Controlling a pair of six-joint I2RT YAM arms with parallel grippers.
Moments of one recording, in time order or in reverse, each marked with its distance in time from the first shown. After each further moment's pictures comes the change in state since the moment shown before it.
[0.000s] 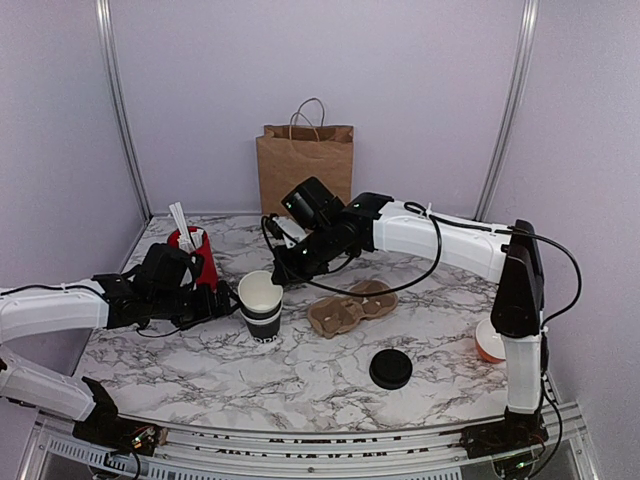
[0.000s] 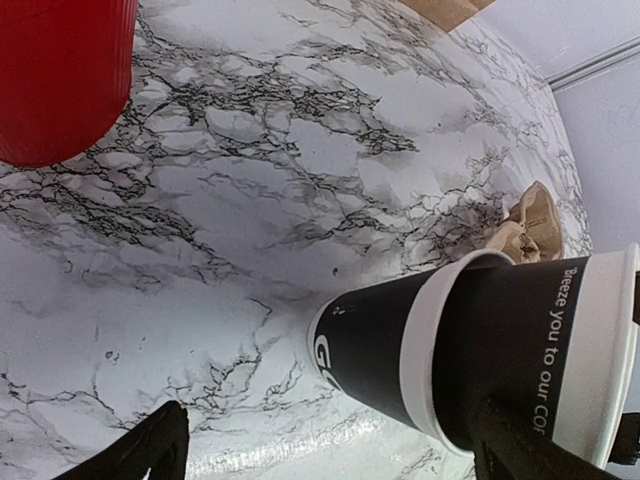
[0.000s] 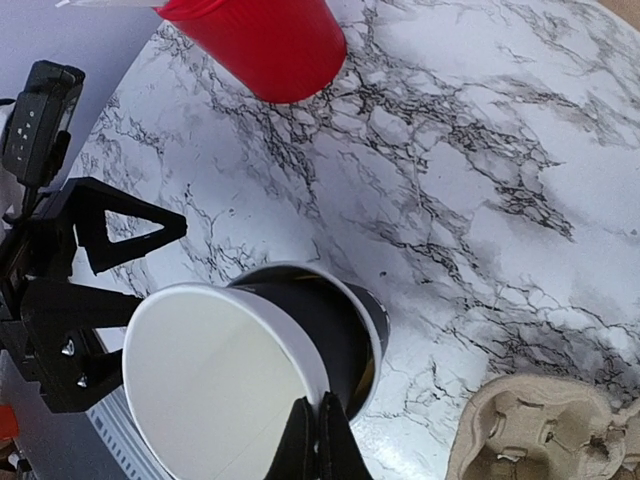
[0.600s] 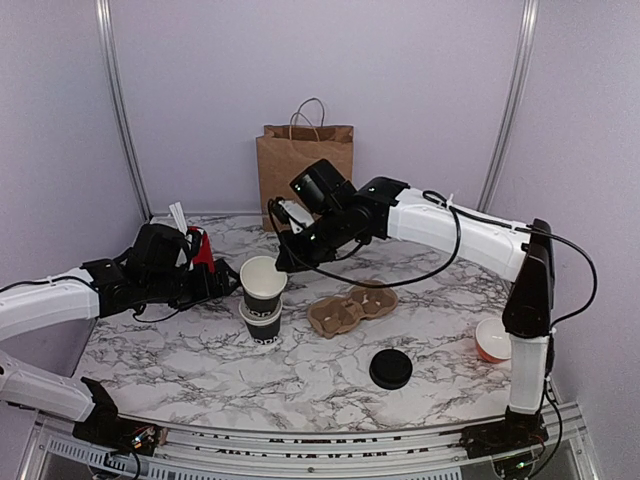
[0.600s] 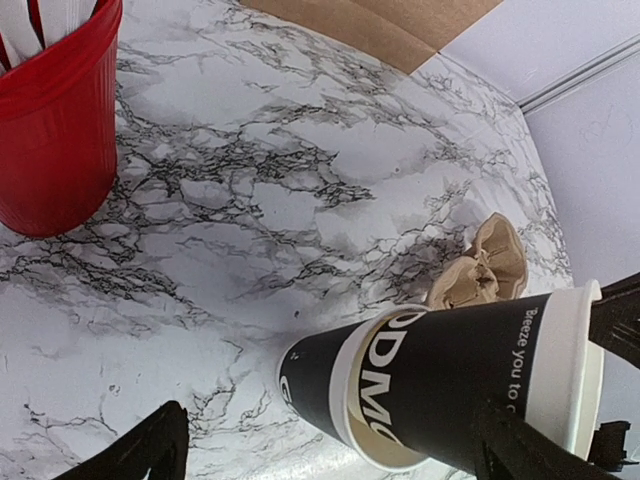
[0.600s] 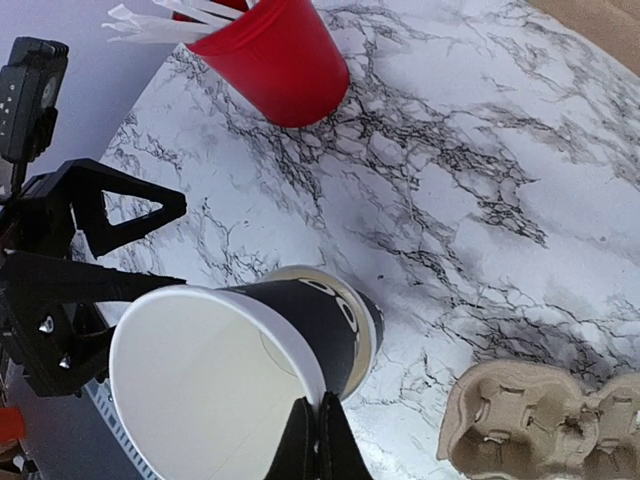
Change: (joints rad) left arm 0.000 -0.037 0.108 -0.068 -0.036 0.039; right arm -0.004 -0.043 0.037 -0.053 0.017 -0.016
